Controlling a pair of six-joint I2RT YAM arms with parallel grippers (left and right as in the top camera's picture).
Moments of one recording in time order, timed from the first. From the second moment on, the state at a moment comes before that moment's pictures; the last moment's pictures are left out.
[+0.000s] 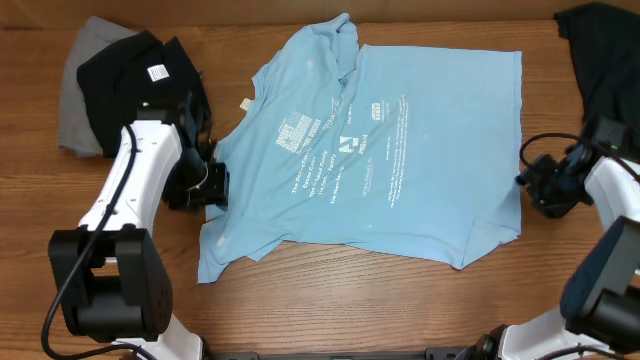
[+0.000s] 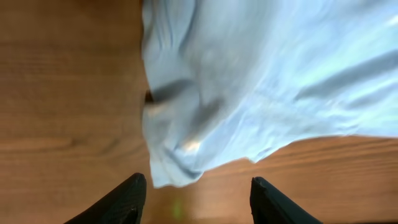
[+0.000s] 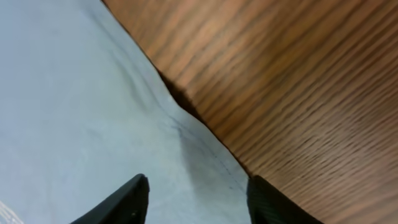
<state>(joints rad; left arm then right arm) -0.01 1.80 1.40 -1.32 0.08 -0.06 -0.44 1.77 1.13 -0.78 -0.17 0.45</state>
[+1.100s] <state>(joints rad) -0.06 1.80 1.33 -0.91 0.14 -0.02 -0.53 1.82 1.38 -1.13 -0.01 0.51</state>
